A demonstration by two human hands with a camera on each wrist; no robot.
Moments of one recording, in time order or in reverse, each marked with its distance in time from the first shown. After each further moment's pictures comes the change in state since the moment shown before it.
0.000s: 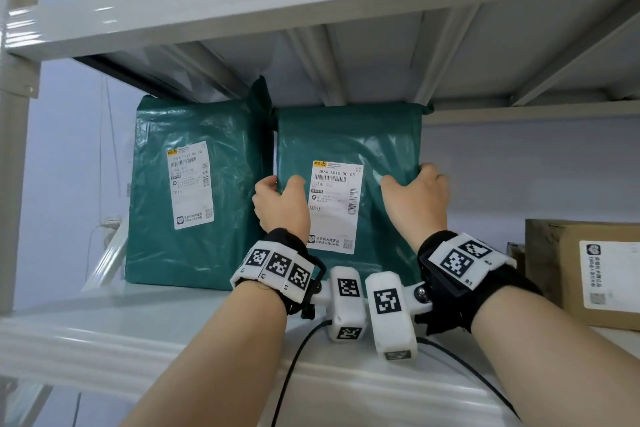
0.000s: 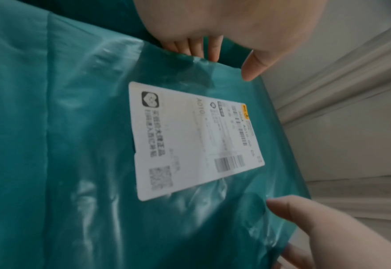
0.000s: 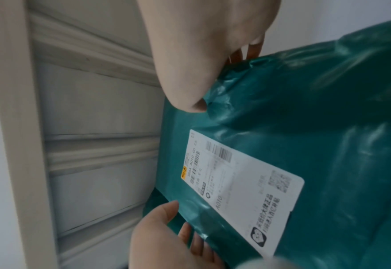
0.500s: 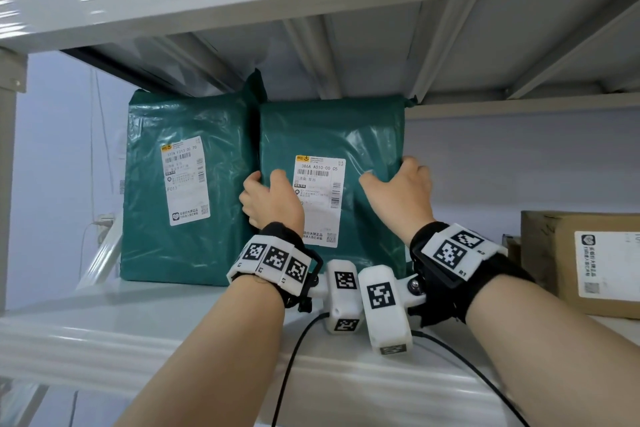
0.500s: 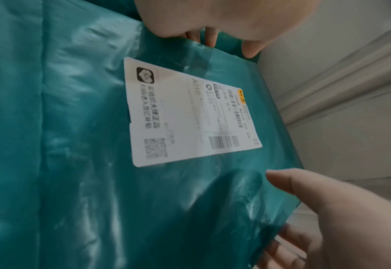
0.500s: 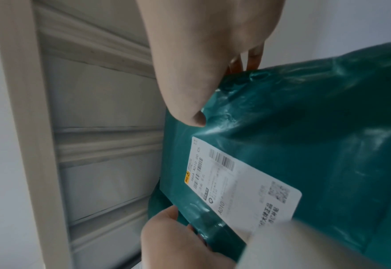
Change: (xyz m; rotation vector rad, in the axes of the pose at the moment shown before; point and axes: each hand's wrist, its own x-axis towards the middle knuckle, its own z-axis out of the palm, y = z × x) left_hand 0.006 0.000 -0.003 0.039 0.139 -0.042; right_hand -0.010 -0.010 0.004 -0.018 -0.102 -0.061
